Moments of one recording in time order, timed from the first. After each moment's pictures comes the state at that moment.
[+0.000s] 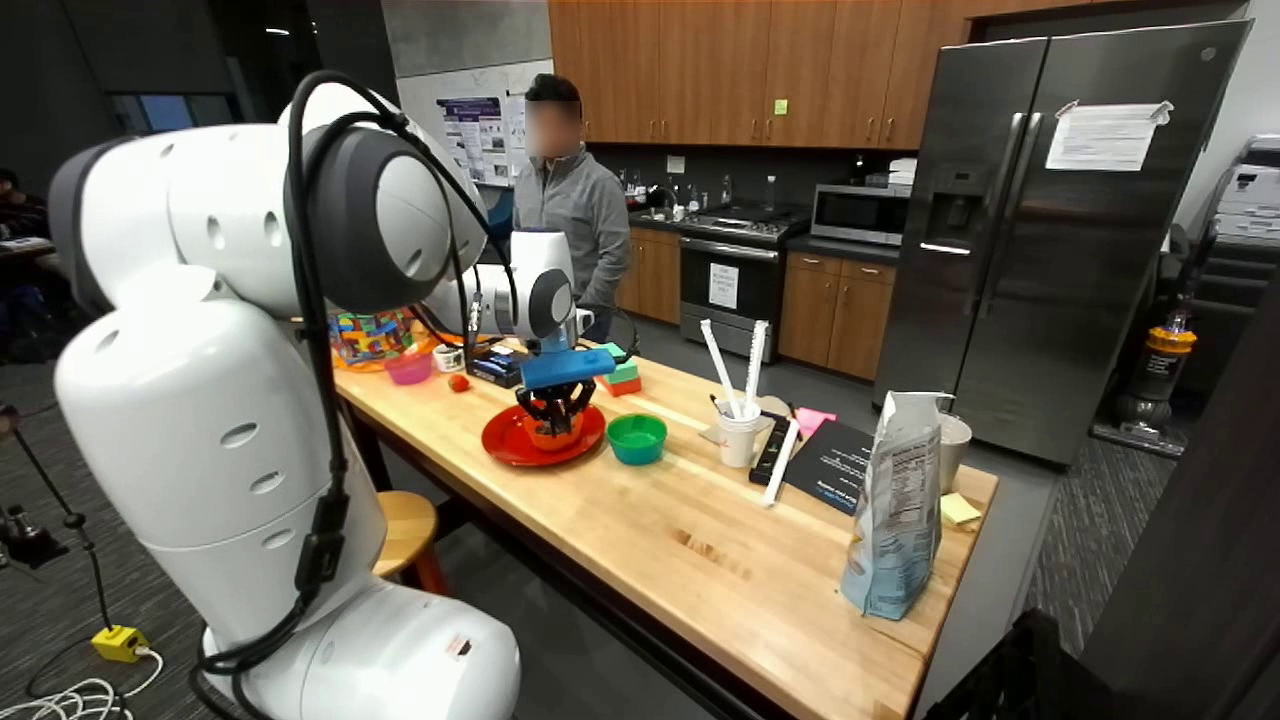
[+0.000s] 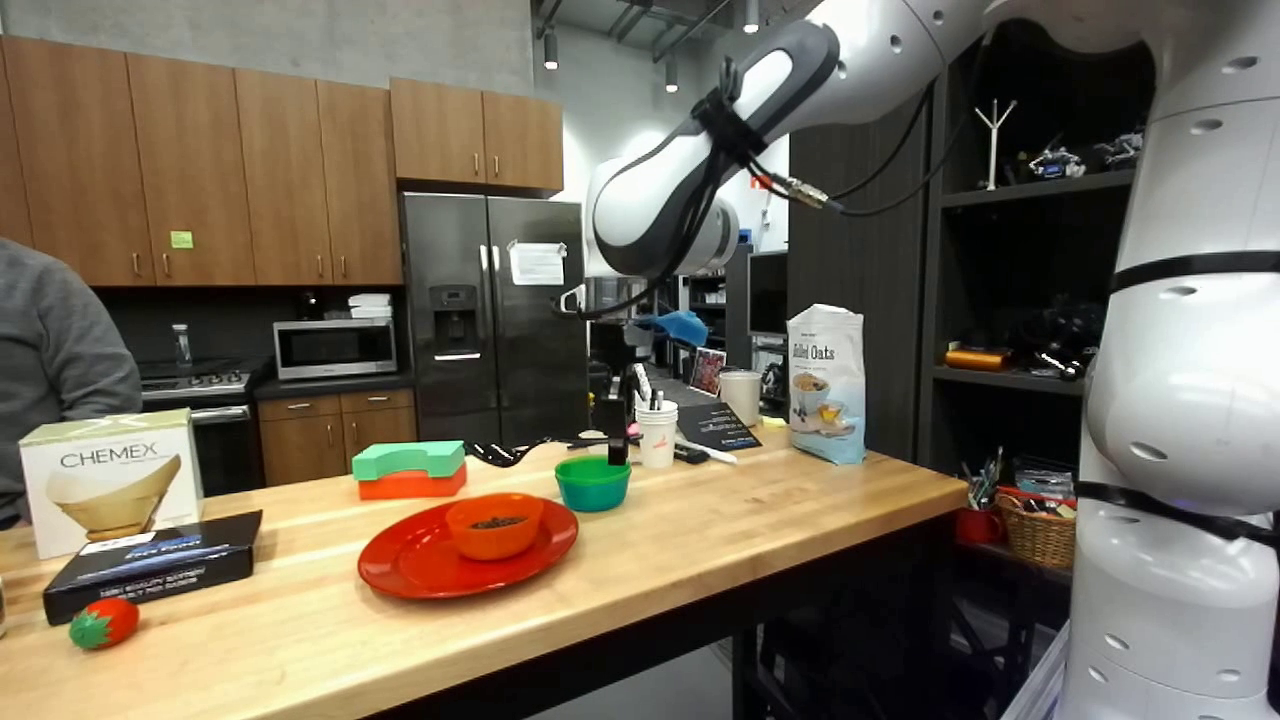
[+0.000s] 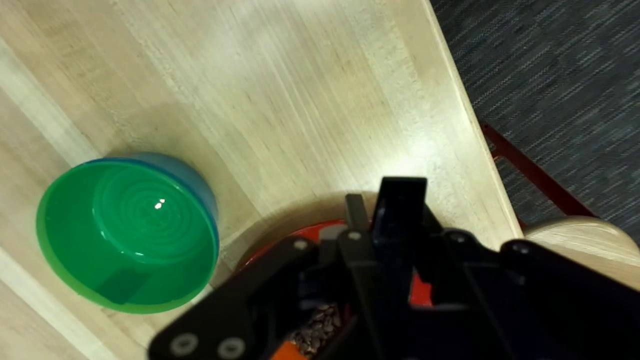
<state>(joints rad) 0.19 -0.12 0.13 -2.33 0.04 2.28 -0.52</state>
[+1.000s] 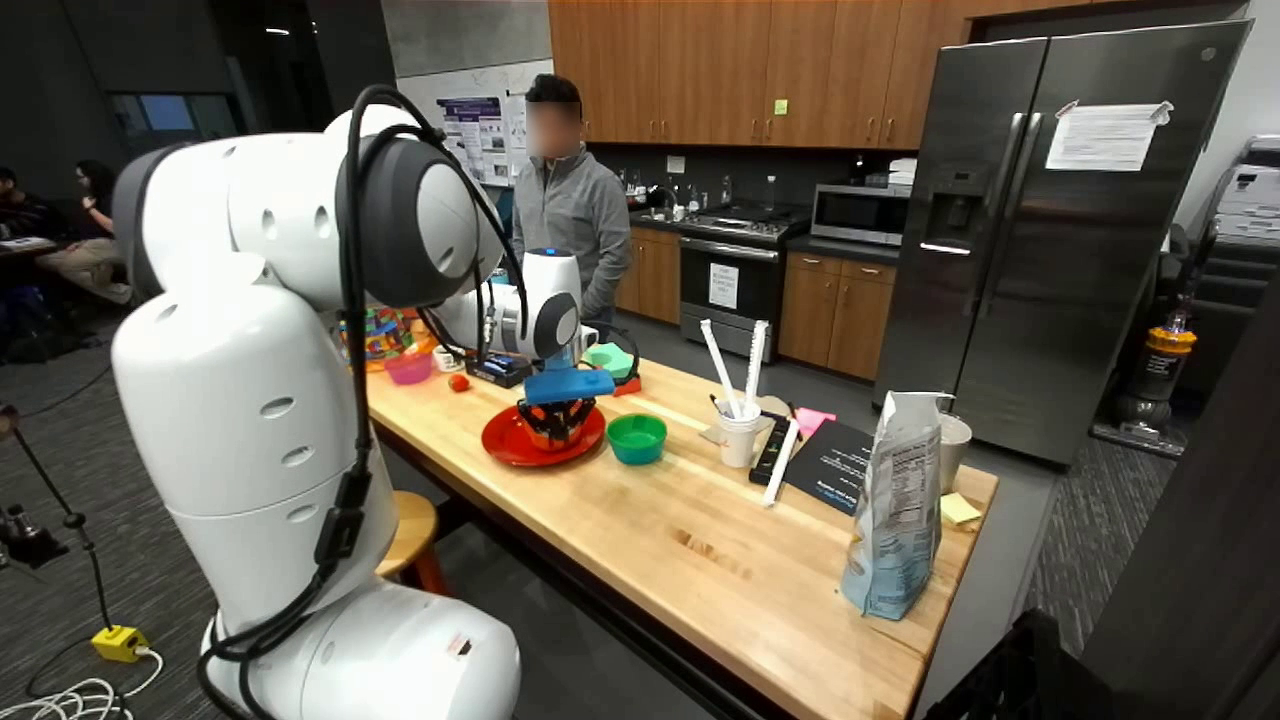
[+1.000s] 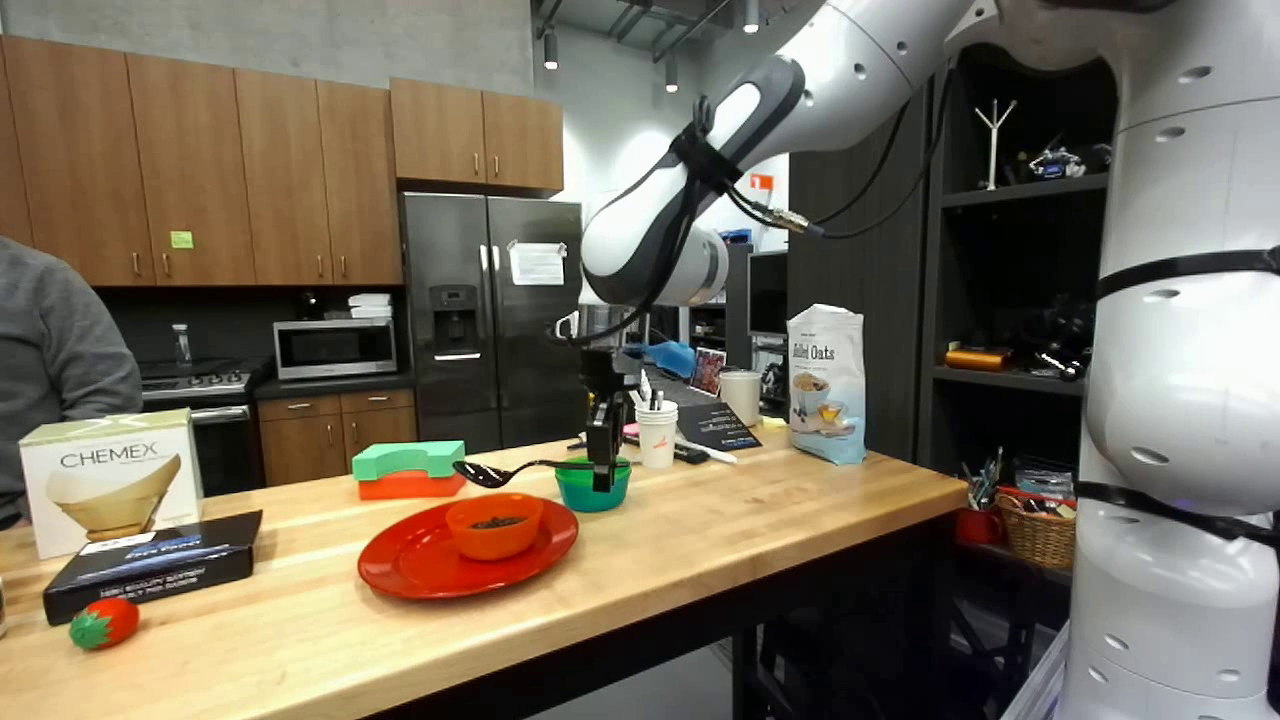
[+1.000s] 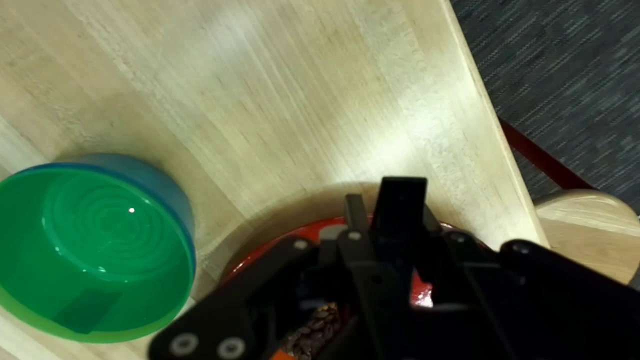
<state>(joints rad) 0.19 -0.03 0.13 -2.32 0.12 2.36 -0.53</state>
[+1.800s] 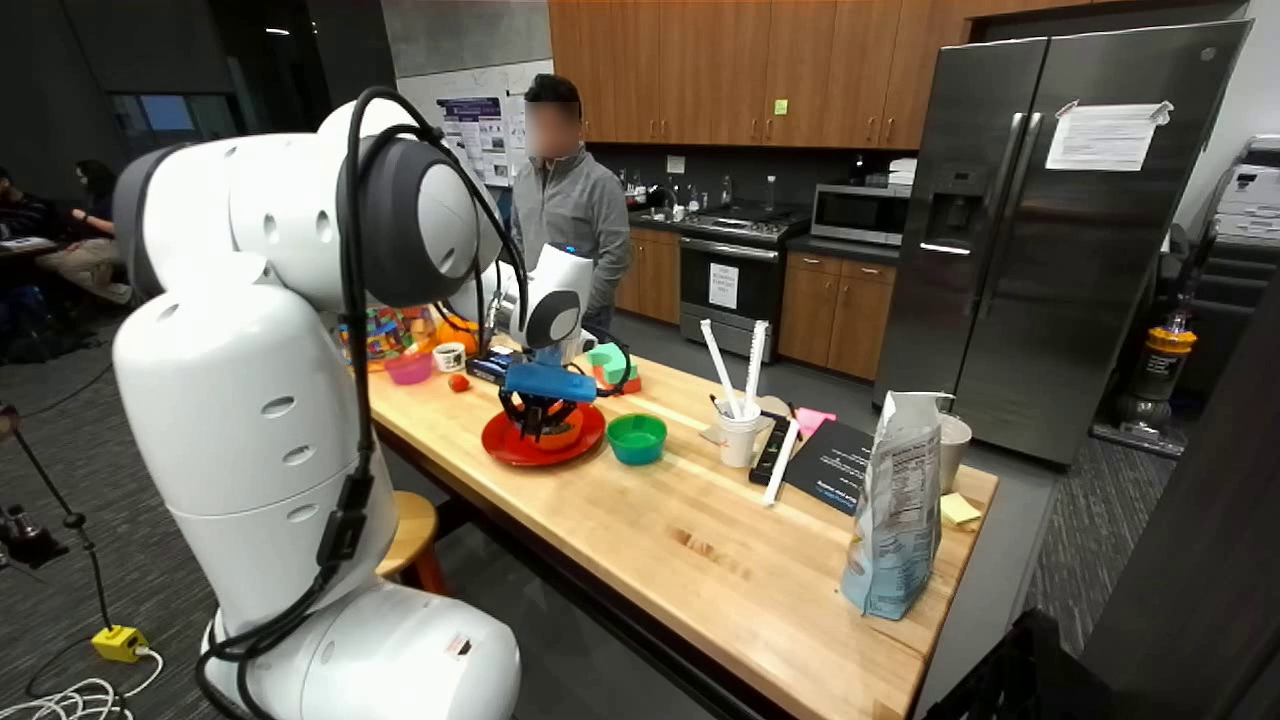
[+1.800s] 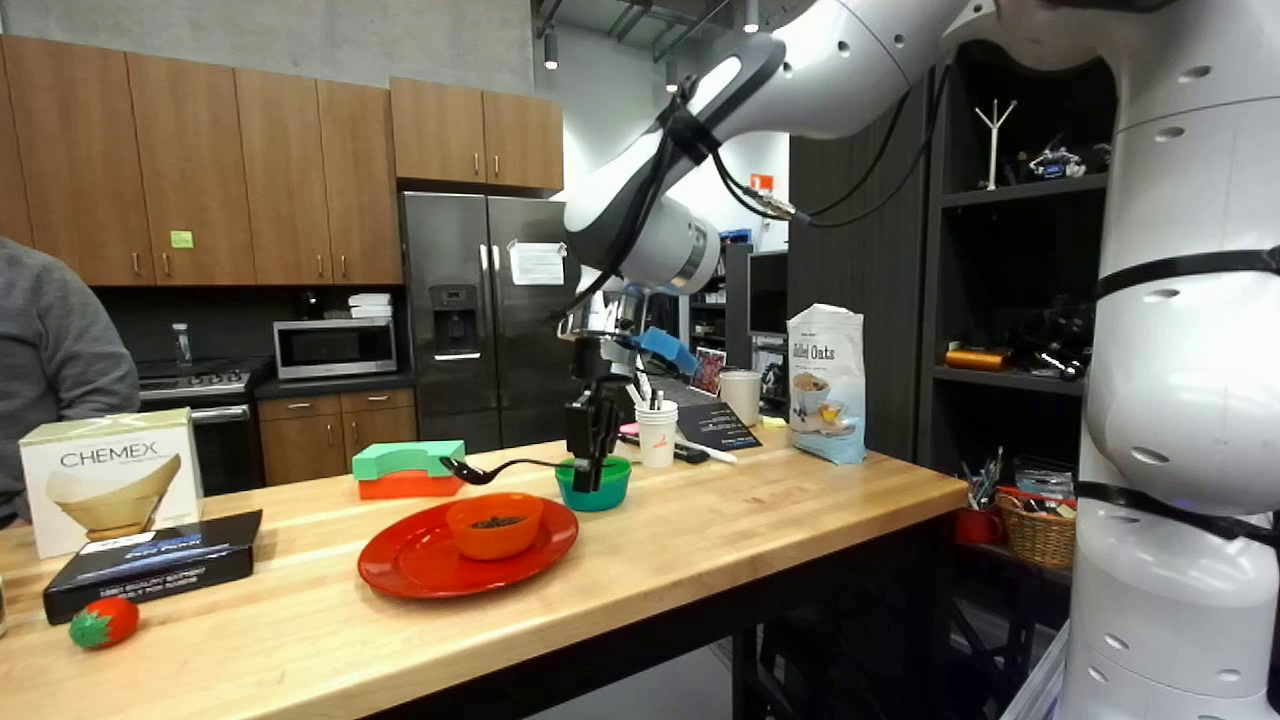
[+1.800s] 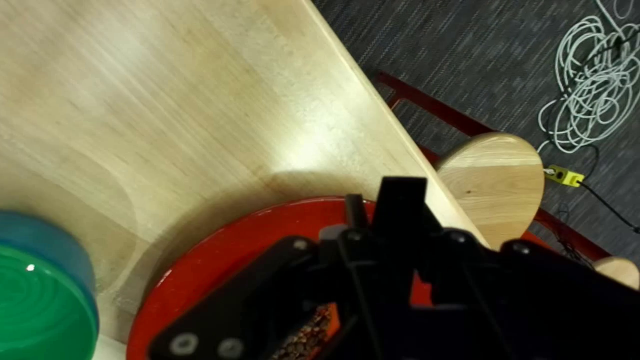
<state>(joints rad) 0.19 -0.03 0.14 -2.28 0.39 2.21 -0.53</state>
